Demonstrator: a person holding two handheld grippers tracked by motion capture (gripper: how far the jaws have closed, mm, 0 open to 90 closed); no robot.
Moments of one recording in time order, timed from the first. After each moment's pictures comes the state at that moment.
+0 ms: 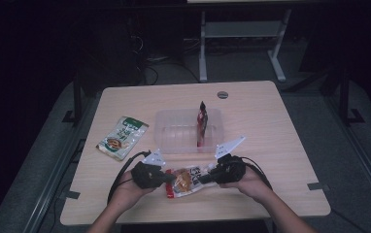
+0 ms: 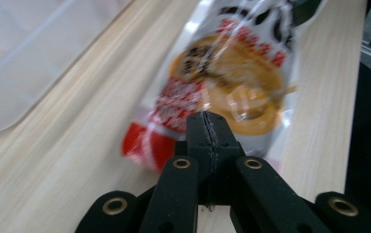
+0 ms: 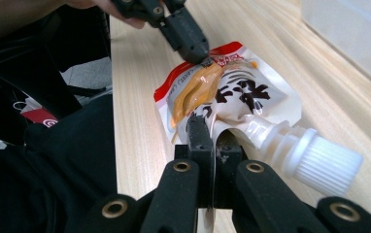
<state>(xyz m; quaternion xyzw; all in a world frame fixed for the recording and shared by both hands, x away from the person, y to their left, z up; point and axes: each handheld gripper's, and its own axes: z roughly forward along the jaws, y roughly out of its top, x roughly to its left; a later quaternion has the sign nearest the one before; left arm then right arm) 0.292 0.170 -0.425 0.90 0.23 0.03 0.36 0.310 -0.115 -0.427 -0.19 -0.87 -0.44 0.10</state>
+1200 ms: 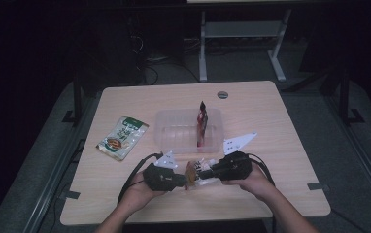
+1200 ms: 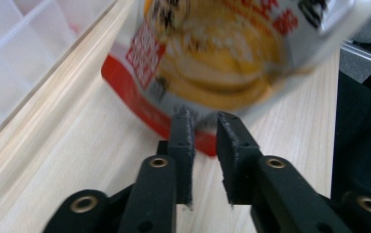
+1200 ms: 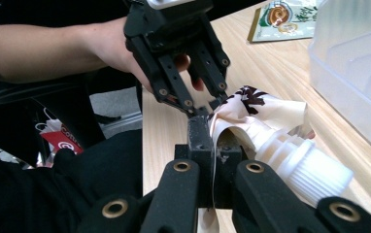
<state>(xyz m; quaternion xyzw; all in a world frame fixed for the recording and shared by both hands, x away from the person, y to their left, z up) 0.286 0.141 -0.429 0.91 0.21 0.01 0.37 0.304 -0.127 -0.401 -0.15 -0.84 -0.51 0.09</state>
